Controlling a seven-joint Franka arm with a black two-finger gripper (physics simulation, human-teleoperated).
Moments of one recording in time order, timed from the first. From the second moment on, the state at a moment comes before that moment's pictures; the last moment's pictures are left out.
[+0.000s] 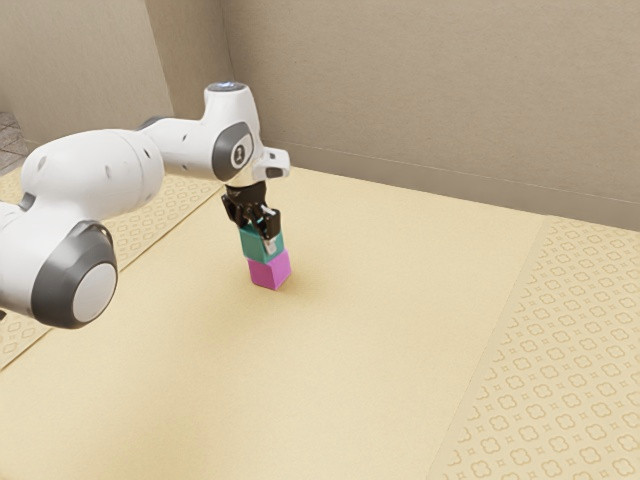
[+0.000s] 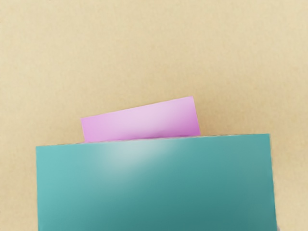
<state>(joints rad) -0.17 0.74 0.34 -1.26 -0.21 1.99 0.37</state>
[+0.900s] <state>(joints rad) -0.16 0.74 0.34 -1.26 -0.28 2.02 0.36</state>
